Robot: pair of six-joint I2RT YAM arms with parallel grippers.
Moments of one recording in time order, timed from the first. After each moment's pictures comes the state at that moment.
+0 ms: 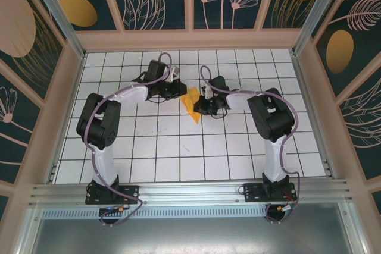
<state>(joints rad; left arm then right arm) -0.41 1.96 1.31 -0.15 0.66 -0.66 0.50 2.04 1.18 -0.14 -0.58 0.63</state>
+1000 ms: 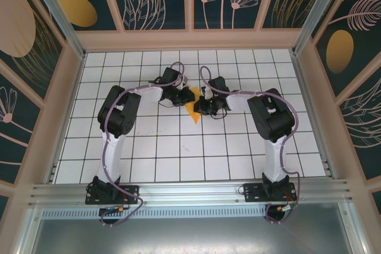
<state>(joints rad) -0.47 2.23 1.47 -0.20 0.57 -0.70 0.50 2.04 1.16 -0.11 -0.56 0.63</state>
